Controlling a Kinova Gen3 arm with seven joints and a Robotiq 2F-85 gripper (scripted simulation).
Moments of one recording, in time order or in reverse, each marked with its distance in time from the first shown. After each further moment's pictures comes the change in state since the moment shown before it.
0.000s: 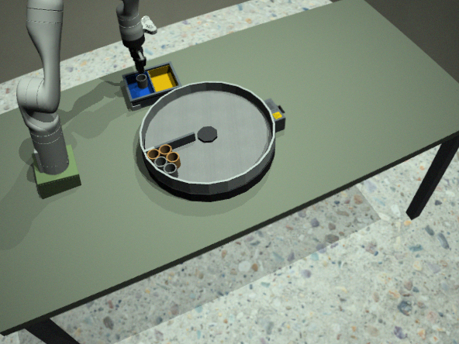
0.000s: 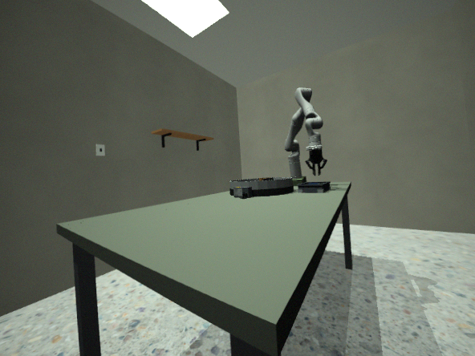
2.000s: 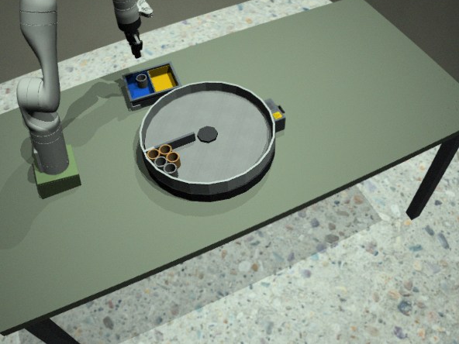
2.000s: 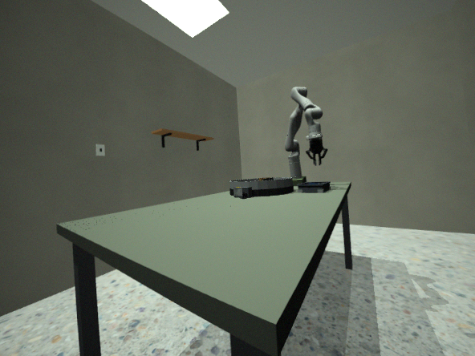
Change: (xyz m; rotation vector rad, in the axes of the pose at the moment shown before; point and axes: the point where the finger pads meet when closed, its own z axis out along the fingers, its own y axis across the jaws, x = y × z) arm 0.001 -0.008 -0.064 0.020 0.015 -0.009
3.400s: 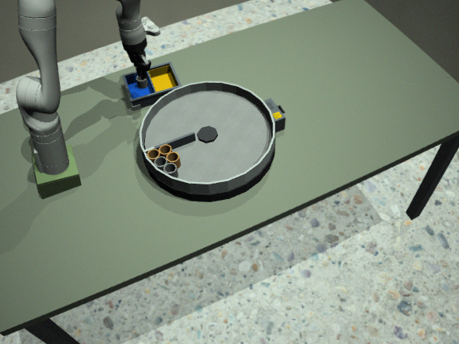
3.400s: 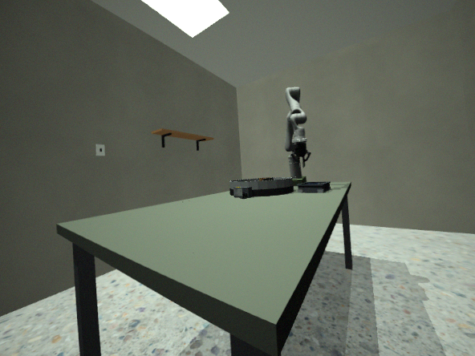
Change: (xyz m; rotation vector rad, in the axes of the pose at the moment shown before) arm -0.023 0.102 0.008 -0.008 -0.002 -0.138
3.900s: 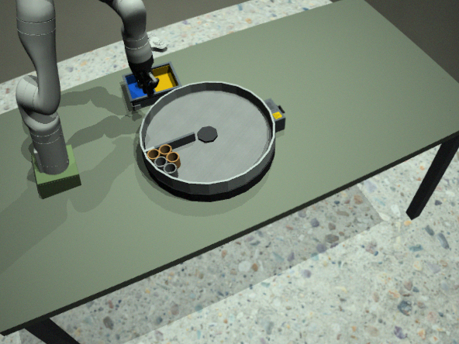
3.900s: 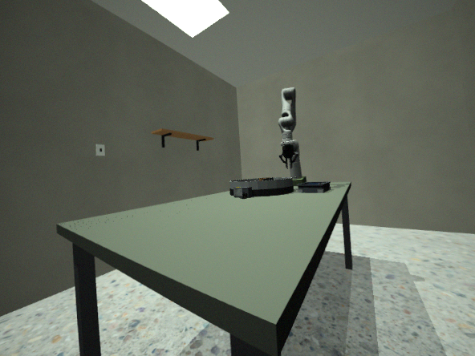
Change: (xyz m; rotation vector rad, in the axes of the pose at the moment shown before) arm -0.028 0.084 0.002 0.003 0.006 -0.094
